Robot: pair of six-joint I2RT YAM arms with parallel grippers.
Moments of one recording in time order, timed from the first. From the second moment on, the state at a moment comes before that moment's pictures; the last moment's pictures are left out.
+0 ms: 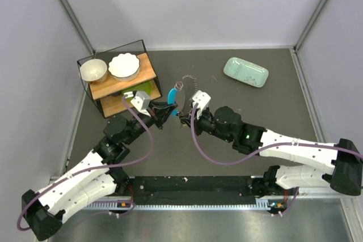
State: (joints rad) left arm -0.72 0.68 0.54 0.34 0.13 -0.23; right arm 1.13 1.14 0.82 0.15 0.13 0.09
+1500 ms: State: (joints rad) left arm -0.70 0.60 0.61 0.33 0.21 -0.41; right arm 1.13 0.88 0.36 0.58 -0.04 0.24
